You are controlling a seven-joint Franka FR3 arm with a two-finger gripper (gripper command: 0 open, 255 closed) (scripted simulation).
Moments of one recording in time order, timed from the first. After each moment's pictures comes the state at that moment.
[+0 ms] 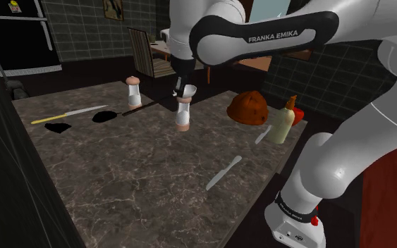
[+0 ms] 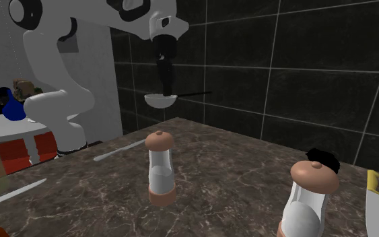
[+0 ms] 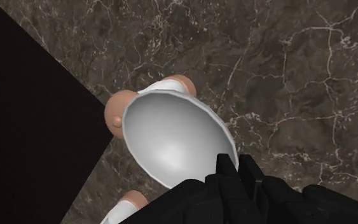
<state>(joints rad) 0.05 -0.35 0.28 -2.12 -0.28 1.95 -0.12</state>
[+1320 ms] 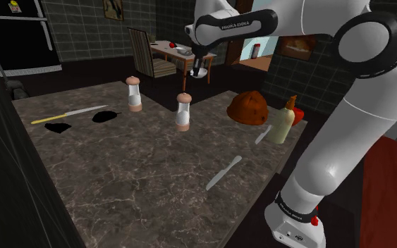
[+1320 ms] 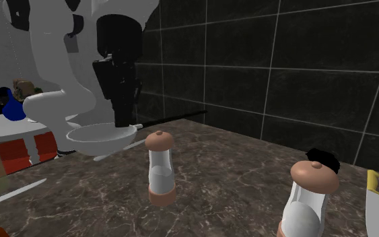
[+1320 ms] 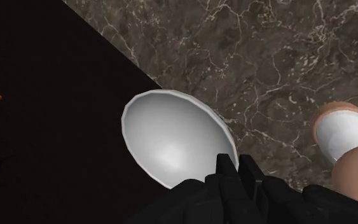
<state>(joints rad) -0.13 -0.07 -0.01 -1.89 -0.28 2.11 -0.56</state>
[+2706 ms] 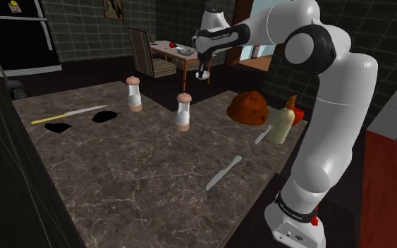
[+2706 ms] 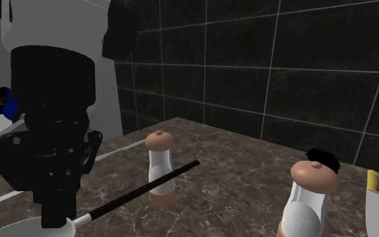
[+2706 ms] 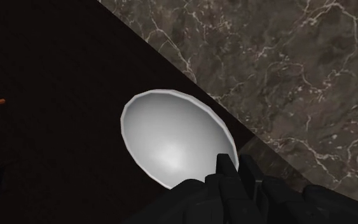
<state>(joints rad) -0.24 0.22 -0.10 -1.66 -0.19 2.23 -0.78</state>
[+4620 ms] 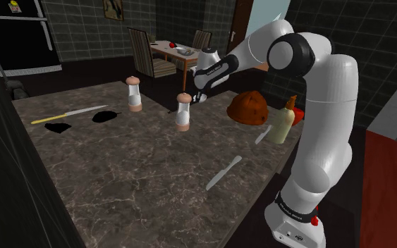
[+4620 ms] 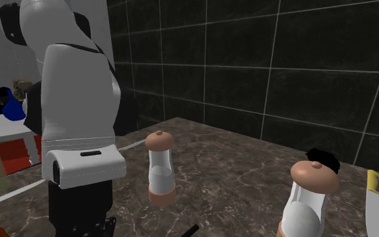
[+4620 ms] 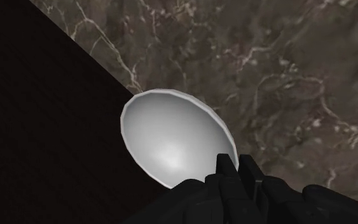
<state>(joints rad) -0.24 0.36 -0.12 -1.87 -0.23 2.57 -0.70</state>
